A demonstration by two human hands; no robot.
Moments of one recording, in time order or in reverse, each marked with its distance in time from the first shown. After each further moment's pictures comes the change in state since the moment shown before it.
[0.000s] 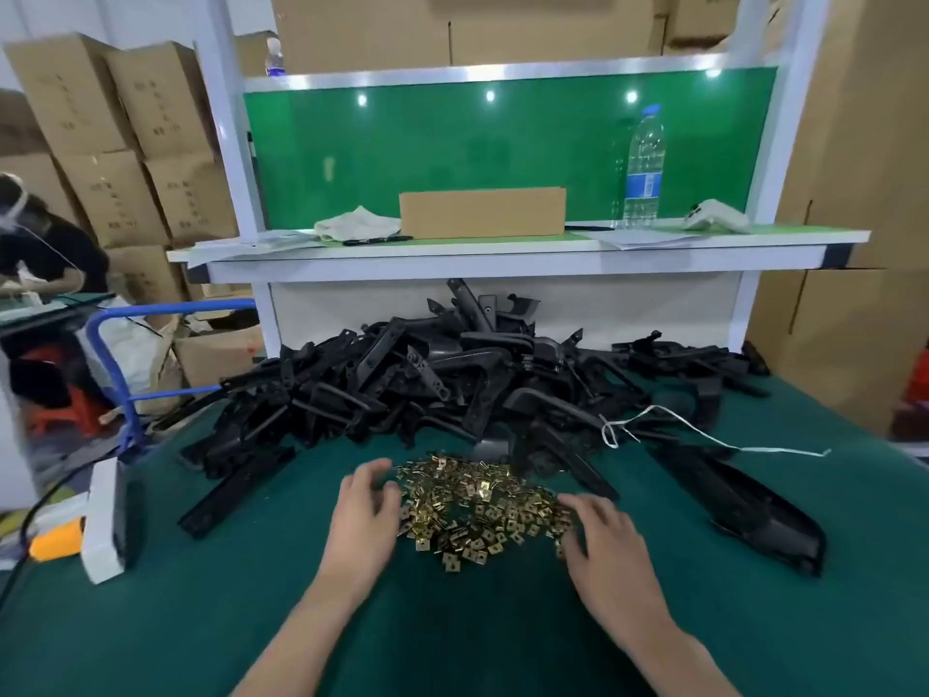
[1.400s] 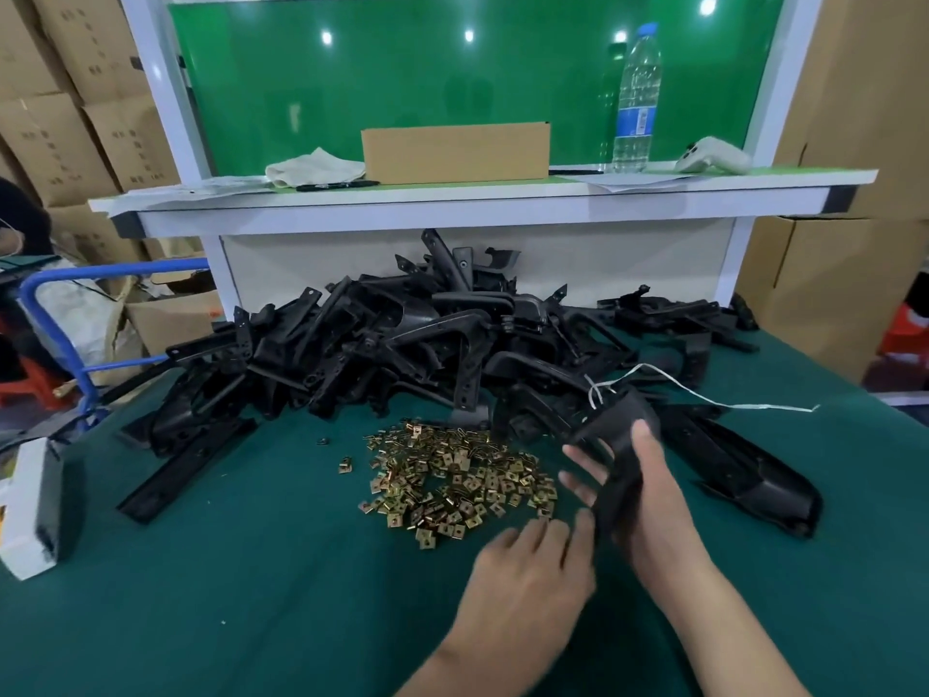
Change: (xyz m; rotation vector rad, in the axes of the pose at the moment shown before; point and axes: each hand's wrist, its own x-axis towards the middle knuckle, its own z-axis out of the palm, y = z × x) left_hand -0.095 0.062 0.110 0.659 -0.108 1.032; right_hand 0.028 0.009 -0.025 1.705 0.123 0.406
